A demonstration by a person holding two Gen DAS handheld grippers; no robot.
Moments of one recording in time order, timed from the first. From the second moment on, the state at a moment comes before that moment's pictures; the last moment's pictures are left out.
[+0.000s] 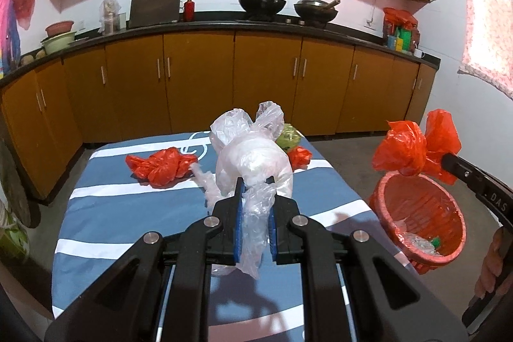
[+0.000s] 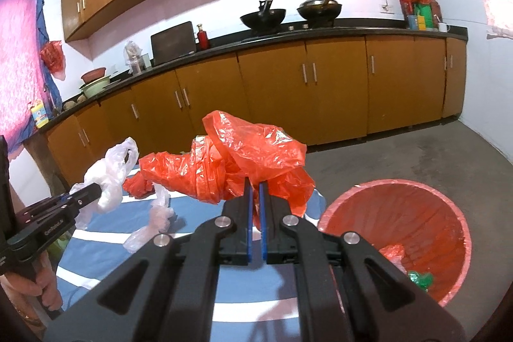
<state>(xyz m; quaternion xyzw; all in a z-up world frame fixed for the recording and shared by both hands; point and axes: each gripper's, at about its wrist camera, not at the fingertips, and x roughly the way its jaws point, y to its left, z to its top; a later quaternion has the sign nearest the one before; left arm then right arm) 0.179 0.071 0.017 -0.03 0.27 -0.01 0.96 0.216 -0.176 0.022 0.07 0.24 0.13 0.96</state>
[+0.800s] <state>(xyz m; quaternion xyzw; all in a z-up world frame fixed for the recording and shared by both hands) 0.179 0.012 0.030 0.00 0.26 -0.05 0.96 0.197 -0.228 0.031 0.07 0.22 0.07 0.97</state>
